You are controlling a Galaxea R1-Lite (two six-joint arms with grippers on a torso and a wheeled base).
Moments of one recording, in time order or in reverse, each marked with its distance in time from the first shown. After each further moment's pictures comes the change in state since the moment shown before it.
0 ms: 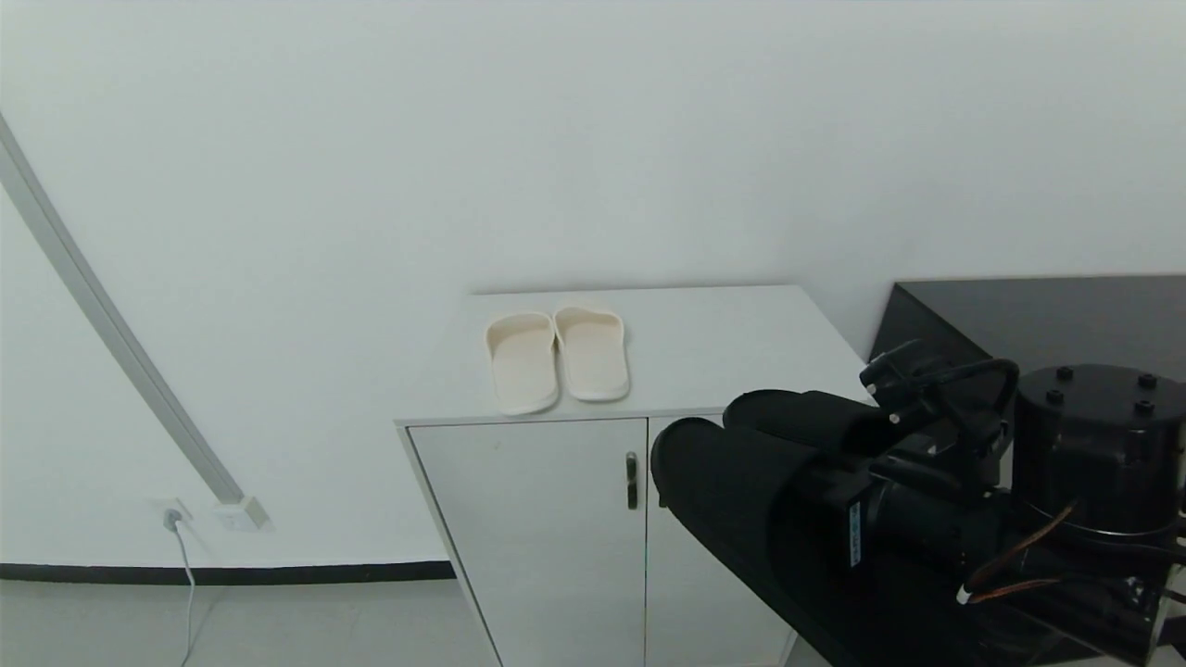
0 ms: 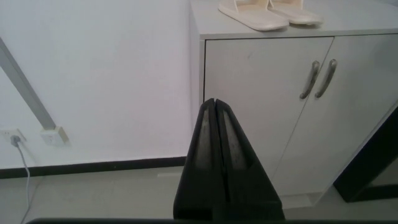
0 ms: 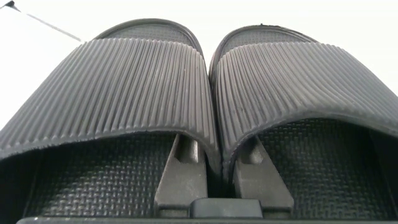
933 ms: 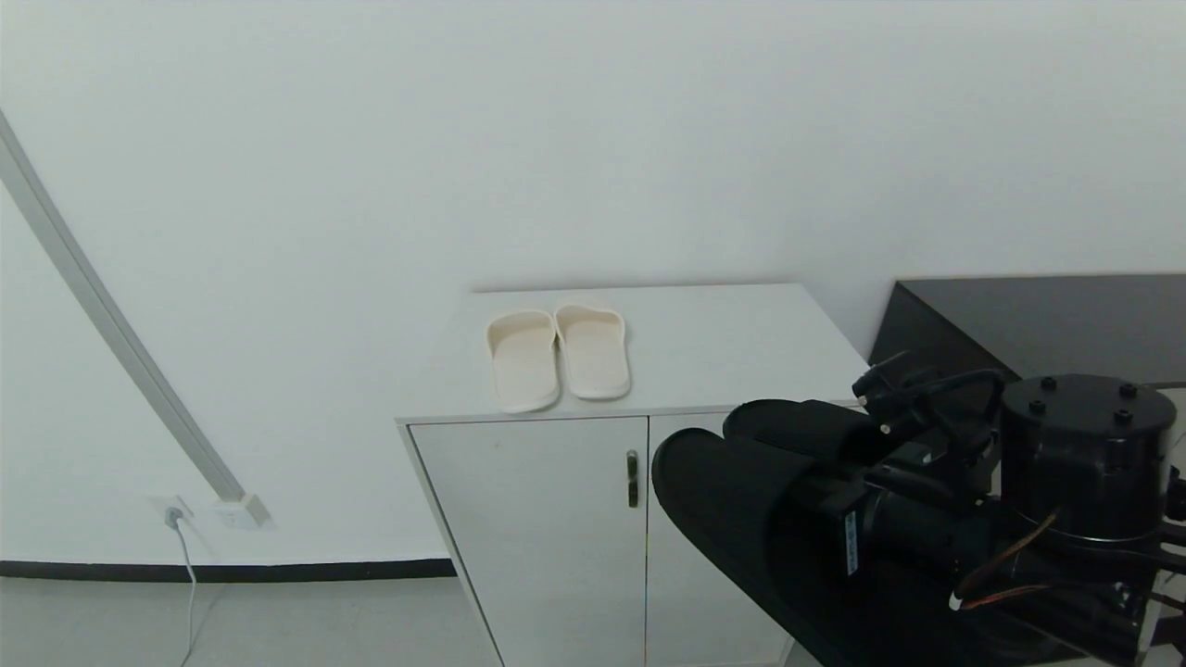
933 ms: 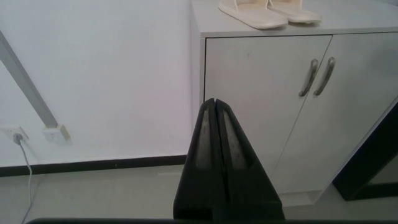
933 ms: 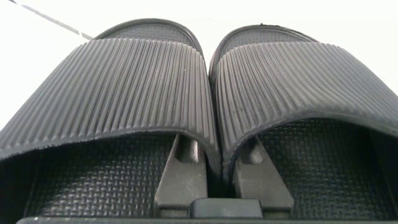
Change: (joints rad) left arm 0.000 0.000 0.001 -0.001 0.002 0.001; right arm 0.000 0.013 0.014 -0.001 0.001 0.000
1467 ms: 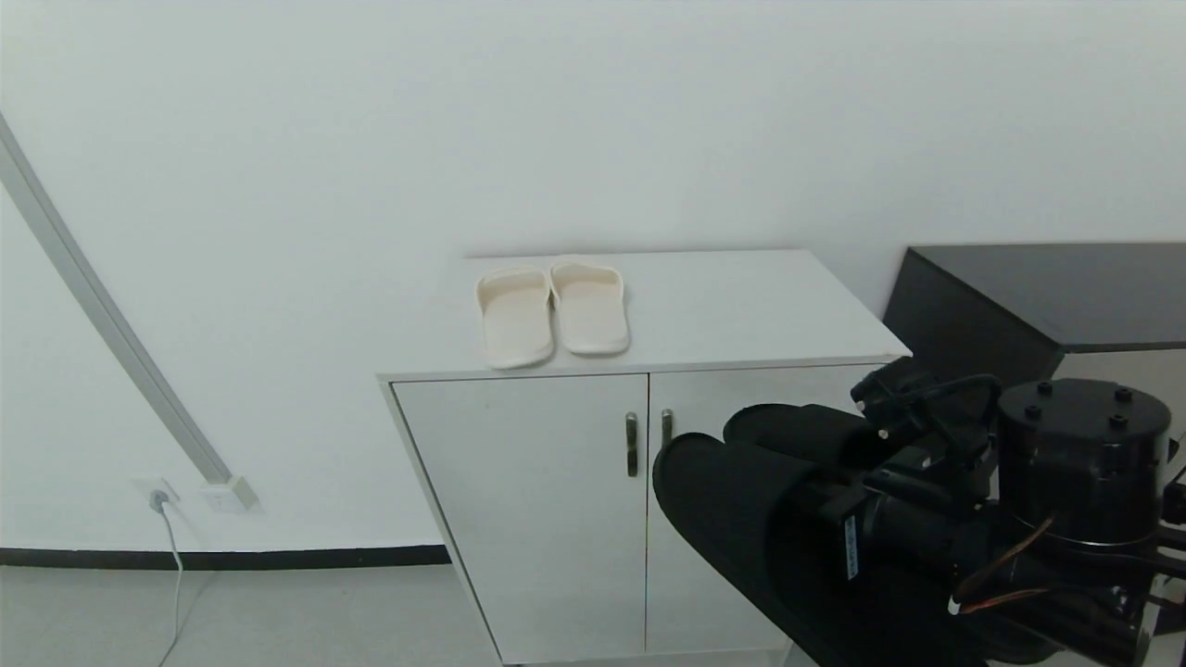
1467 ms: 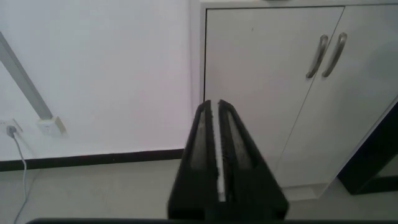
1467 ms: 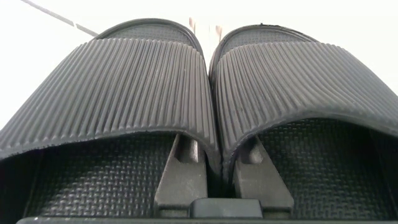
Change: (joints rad) left arm 0.000 0.000 0.000 0.001 0.000 0.003; right arm 0.000 0.004 0.008 0.000 0.001 0.000
